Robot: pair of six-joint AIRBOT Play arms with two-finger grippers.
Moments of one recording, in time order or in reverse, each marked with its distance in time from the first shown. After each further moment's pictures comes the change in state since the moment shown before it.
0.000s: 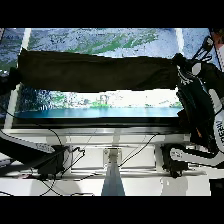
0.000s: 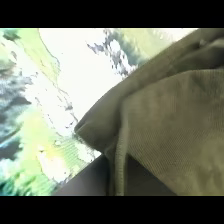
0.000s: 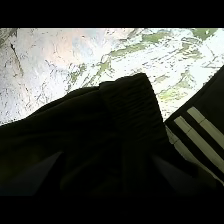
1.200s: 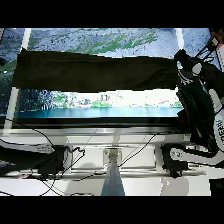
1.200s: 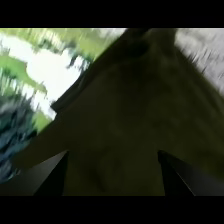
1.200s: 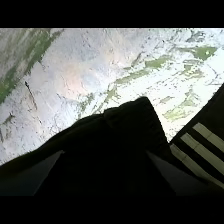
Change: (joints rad) left arm 0.053 0.201 0.237 0.539 -0.515 -0.356; right arm -0.018 -0.010 -0.016 -0.006 -0.091 0.128
